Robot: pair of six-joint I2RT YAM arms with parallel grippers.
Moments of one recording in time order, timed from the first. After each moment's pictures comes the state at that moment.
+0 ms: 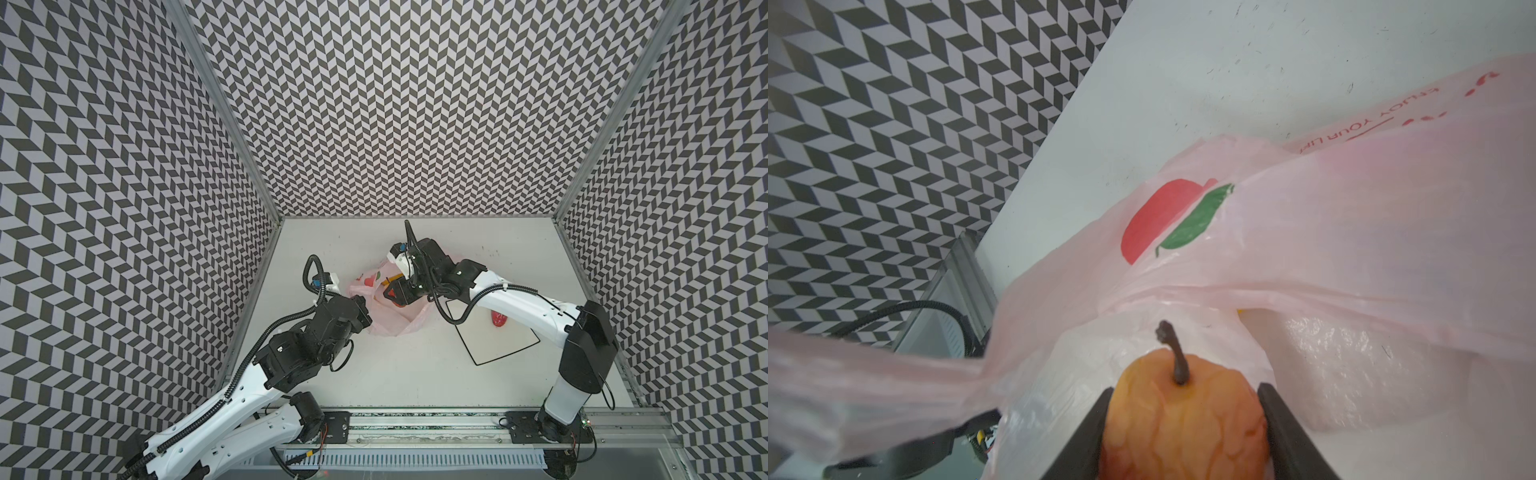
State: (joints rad) left arm -0.87 0.76 0.88 -0.68 -0.49 -1.04; right arm 0.83 1.73 1.49 -0.55 -0.29 0.33
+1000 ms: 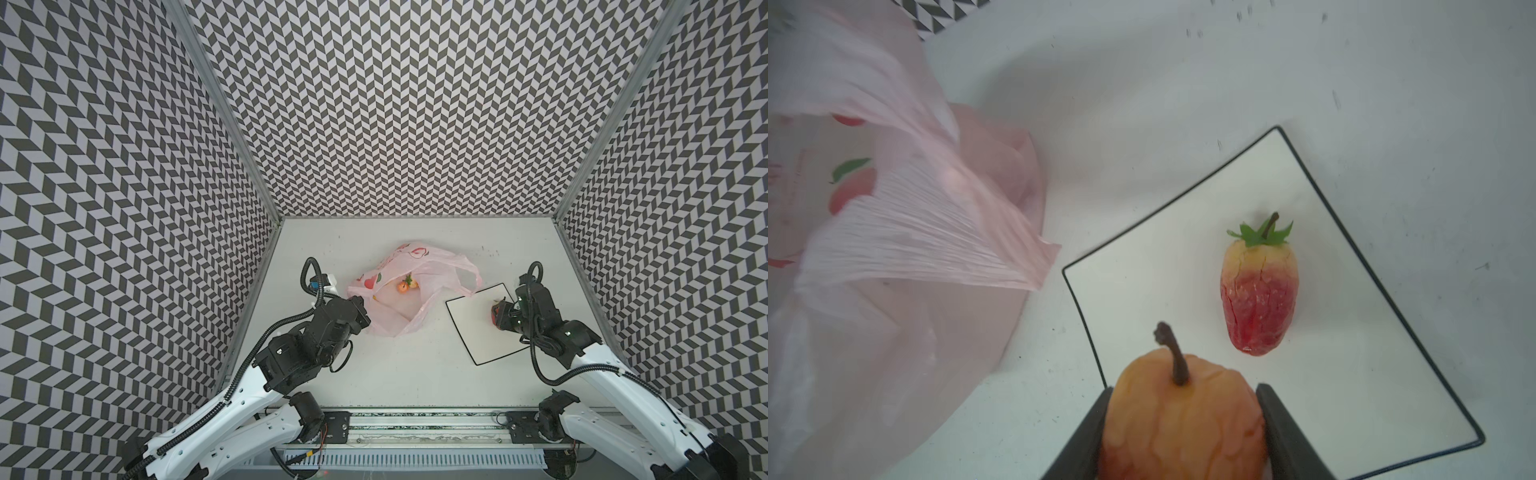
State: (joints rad) left arm -0.87 0.74 0.85 -0.66 -0.50 -1.04; right arm 0.43 0.93 0.63 -0.56 0.11 0.63
